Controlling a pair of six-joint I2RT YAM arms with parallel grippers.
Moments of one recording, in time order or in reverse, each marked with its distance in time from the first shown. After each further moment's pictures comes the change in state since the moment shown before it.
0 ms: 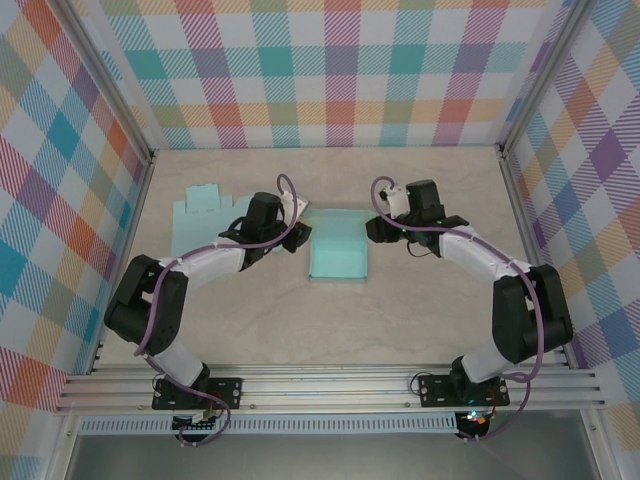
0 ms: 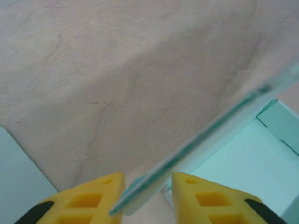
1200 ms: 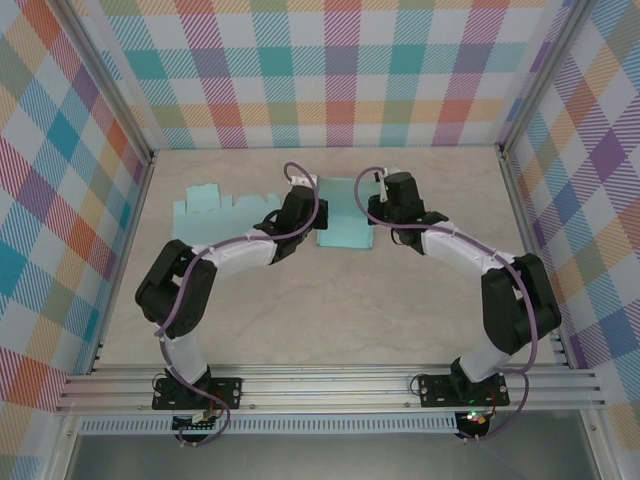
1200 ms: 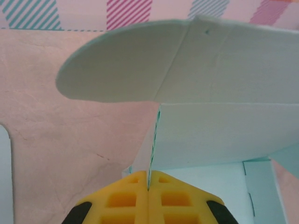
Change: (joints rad) left arm -0.175 0.191 0.211 0.124 -0.457 -0.496; right arm 0.118 0.084 0.082 0.187 0.451 0.167
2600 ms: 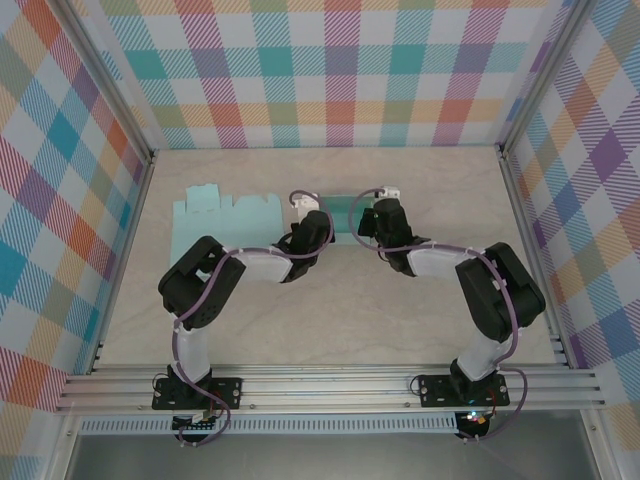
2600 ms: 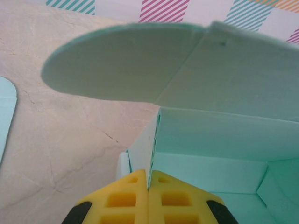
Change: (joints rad) left arm -0.089 0.109 -0.130 0.251 -0.230 -0.138; right arm 0.072 0.091 -0.235 0.447 0.123 0.217
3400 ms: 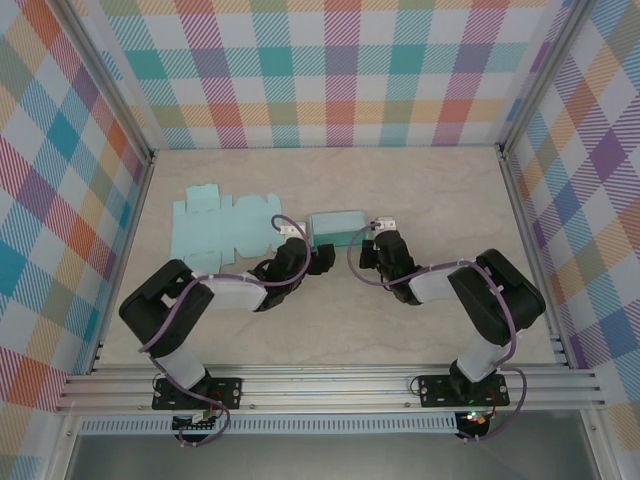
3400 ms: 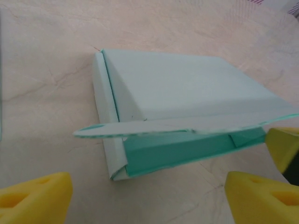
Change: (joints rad) left arm -0.033 -0.288 -0.343 0.001 0.205 -0.066; right arm 0.059 -0.017 -0.249 0.178 -0.031 -0.064
